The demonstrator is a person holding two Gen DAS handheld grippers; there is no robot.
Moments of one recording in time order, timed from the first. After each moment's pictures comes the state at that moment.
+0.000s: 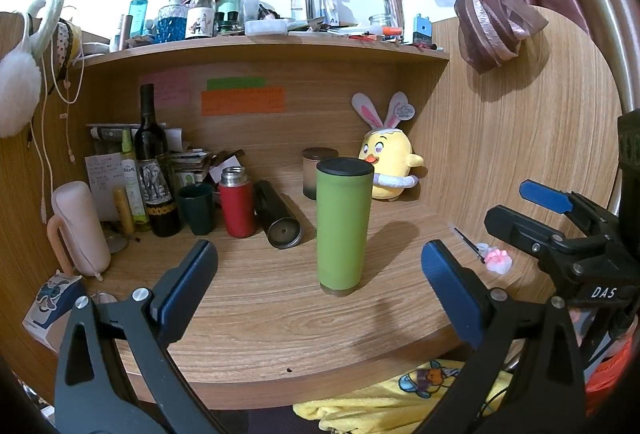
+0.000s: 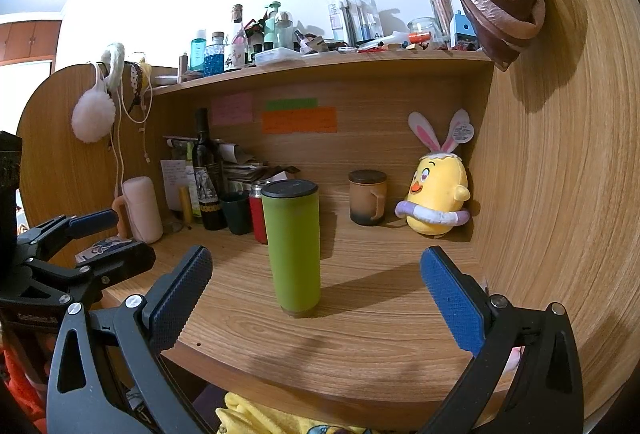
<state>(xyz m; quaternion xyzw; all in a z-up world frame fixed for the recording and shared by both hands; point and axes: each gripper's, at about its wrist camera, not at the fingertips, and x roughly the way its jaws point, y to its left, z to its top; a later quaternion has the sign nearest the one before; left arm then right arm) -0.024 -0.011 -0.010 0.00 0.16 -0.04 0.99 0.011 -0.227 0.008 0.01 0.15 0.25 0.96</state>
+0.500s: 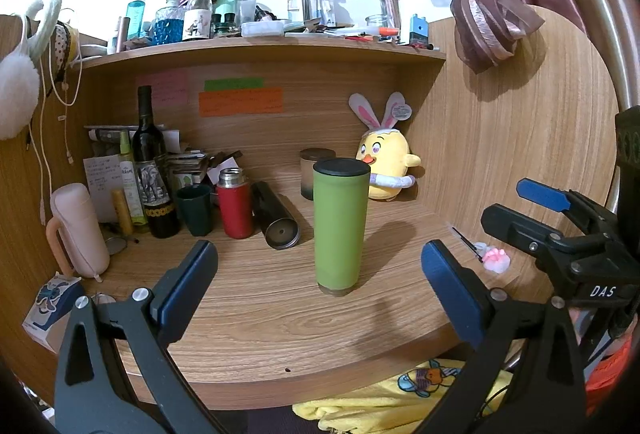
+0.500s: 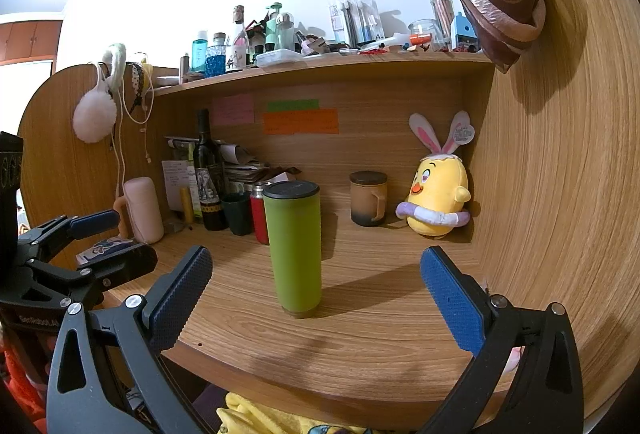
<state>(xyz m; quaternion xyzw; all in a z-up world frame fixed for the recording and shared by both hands) -0.025 -0.017 -0.009 0.00 0.16 -0.04 0.99 0.010 -0.226 0.007 0.01 0.15 0.25 0.96</state>
